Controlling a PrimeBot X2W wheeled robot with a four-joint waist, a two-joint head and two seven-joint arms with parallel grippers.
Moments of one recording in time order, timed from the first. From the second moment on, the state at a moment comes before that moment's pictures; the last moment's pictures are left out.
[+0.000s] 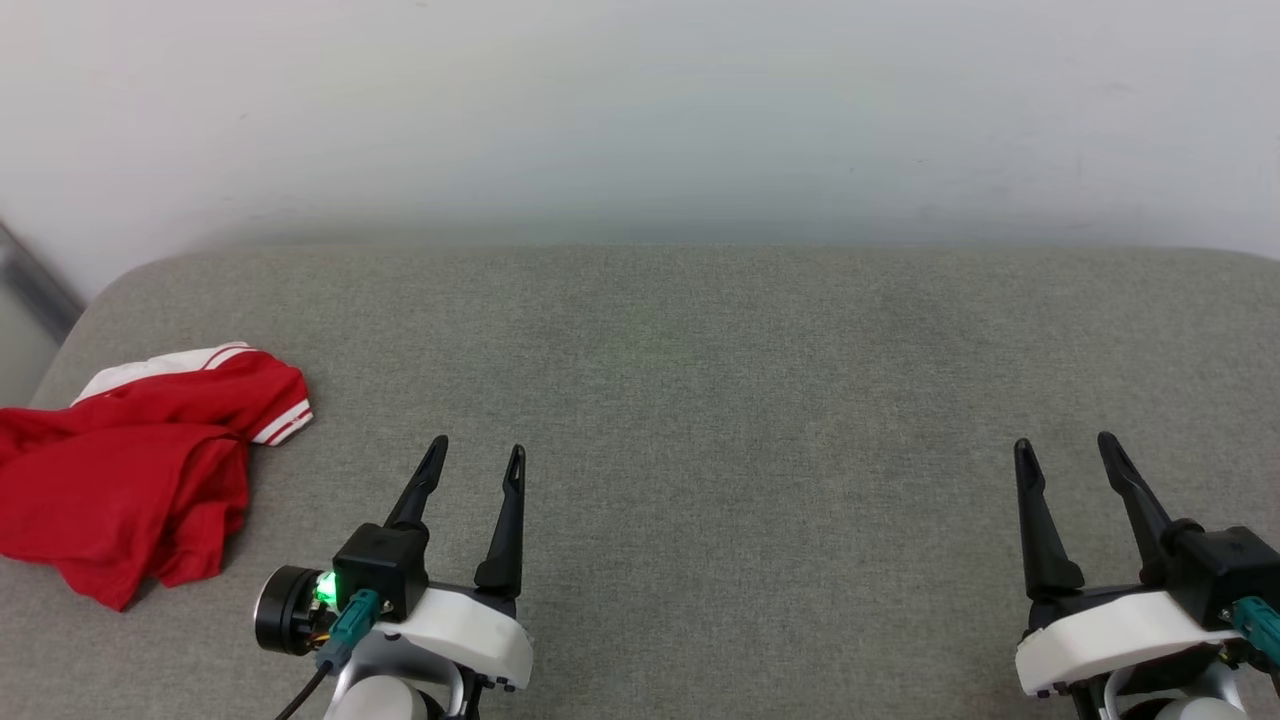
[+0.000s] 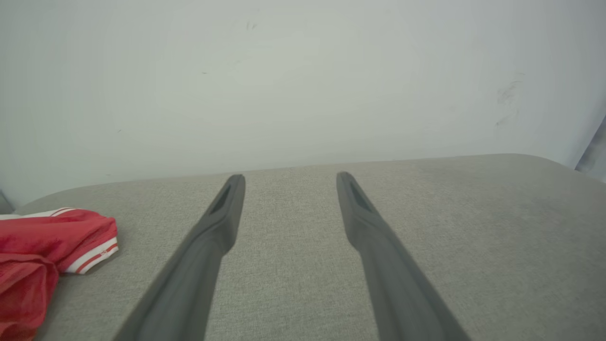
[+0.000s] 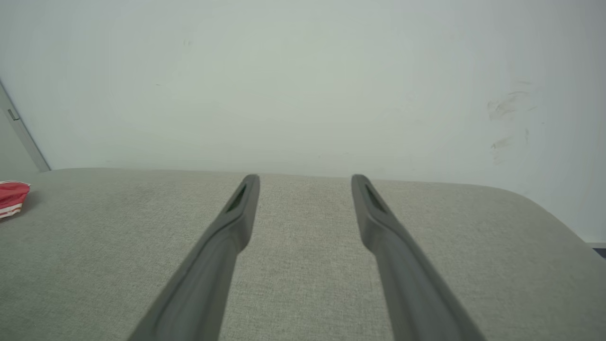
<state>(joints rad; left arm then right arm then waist) -0.13 0.05 -0.15 0.24 -0.11 -0.06 -0.26 -0.01 -0.05 -0.05 0.03 0.07 0.13 -0.14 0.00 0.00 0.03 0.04</state>
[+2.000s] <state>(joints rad) -0.29 0.06 -0.03 0.21 -0.22 0.00 -0.26 -0.08 -0.09 0.04 -0.05 0.05 0.13 -0.07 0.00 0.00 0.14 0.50</state>
